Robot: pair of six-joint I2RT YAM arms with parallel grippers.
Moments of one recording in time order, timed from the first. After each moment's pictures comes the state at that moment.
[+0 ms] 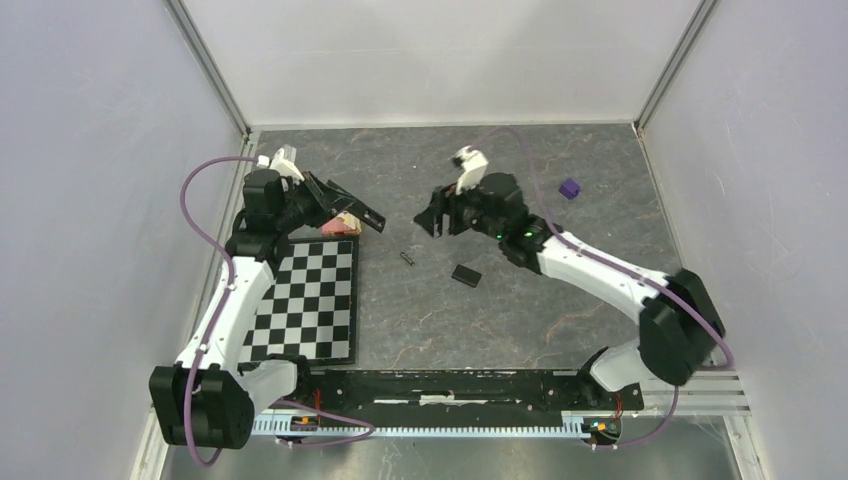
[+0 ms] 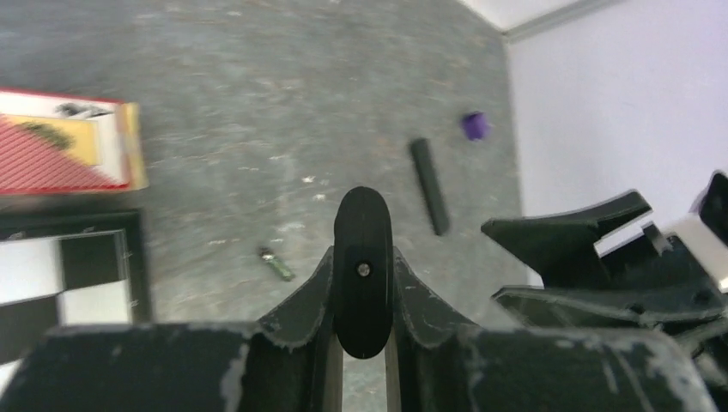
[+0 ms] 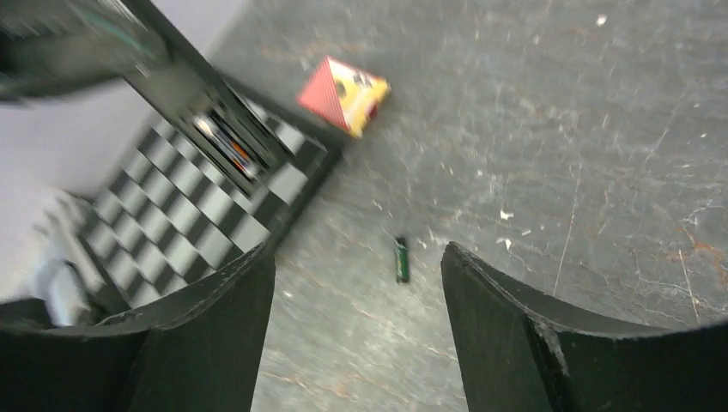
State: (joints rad) left arm -0.06 1.10 0.89 -0.17 0.49 -0.70; right arm 0.68 1.41 0.99 0.19 -0.19 0.44
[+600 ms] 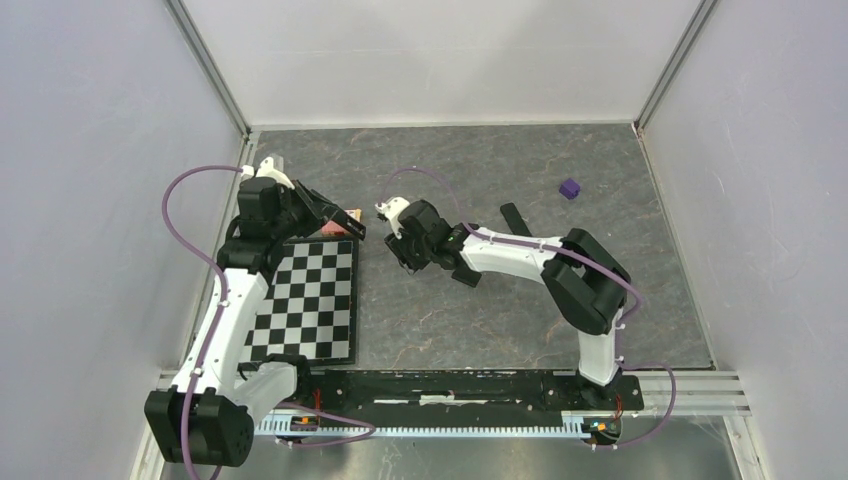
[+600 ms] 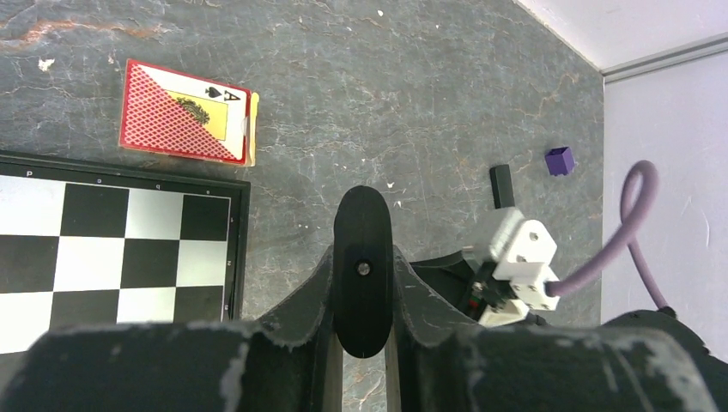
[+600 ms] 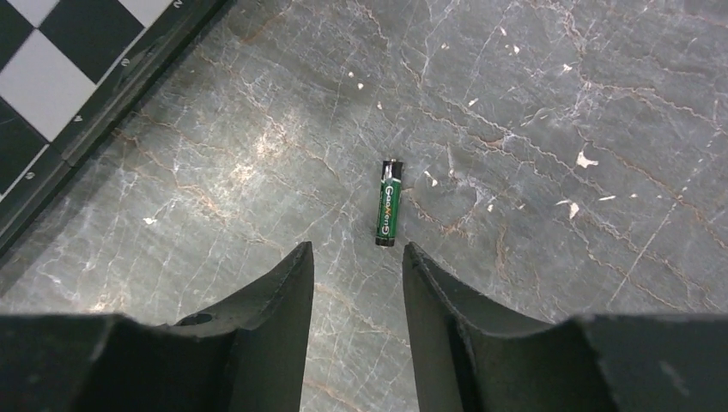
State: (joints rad) left arm -0.05 1.01 0.90 -0.39 0.23 -0.62; right arm 0.91 1.90 1.29 -0.17 0.04 0.07
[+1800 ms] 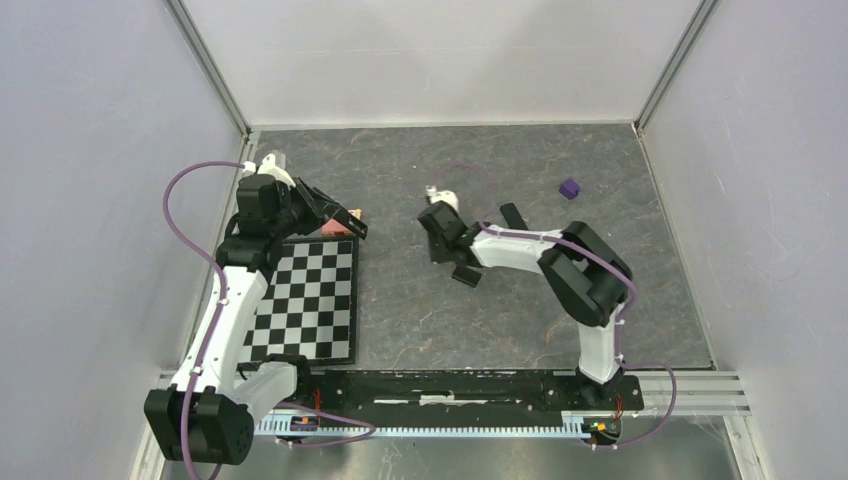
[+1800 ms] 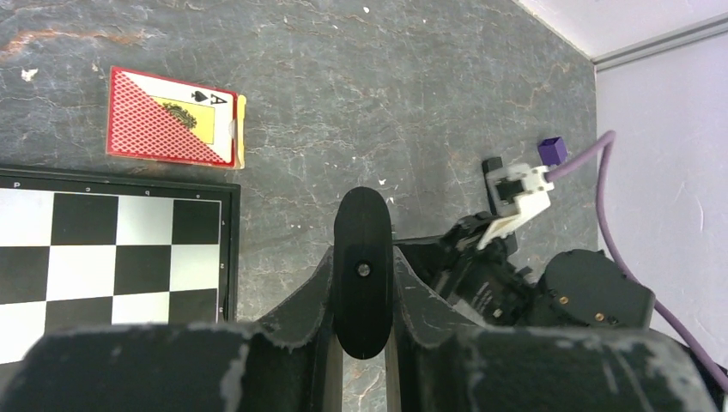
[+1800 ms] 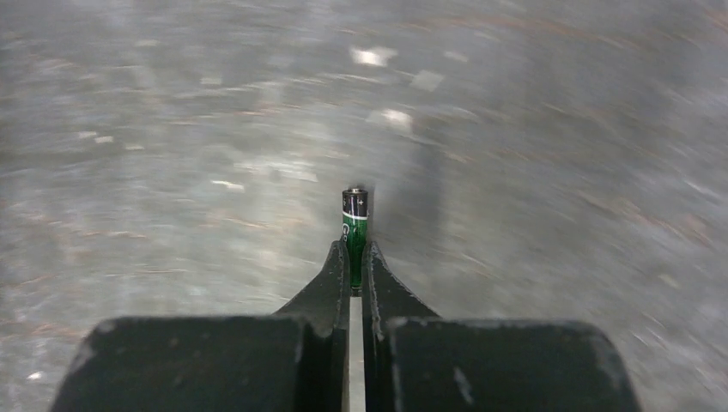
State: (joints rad) left arm -0.05 1.02 0.92 -0.39 0.25 -0.60; right arm 0.84 2.00 1.28 -0.18 0.27 0.47
